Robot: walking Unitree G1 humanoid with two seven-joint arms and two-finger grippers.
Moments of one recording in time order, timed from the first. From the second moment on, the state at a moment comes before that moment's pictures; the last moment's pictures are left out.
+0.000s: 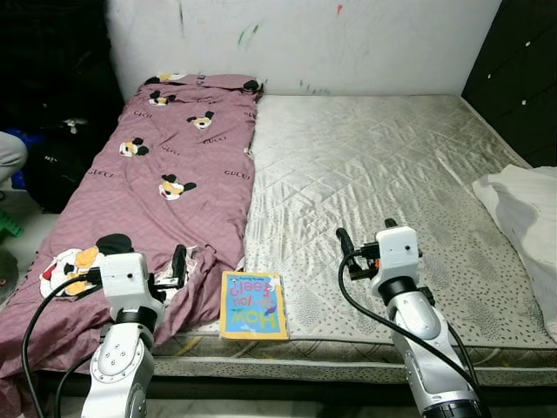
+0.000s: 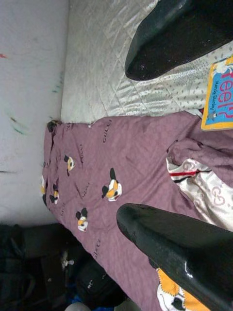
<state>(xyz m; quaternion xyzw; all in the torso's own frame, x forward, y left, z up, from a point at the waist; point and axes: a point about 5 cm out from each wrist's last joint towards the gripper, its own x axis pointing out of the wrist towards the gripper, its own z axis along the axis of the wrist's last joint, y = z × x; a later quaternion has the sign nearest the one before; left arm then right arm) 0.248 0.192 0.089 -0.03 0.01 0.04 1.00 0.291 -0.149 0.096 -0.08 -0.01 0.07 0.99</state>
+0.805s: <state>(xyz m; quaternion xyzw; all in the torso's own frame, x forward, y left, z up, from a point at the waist) 0.248 0.198 0.090 -0.04 0.01 0.05 1.00 0.294 -0.139 0.097 -0.08 -0.01 0.09 0.99</state>
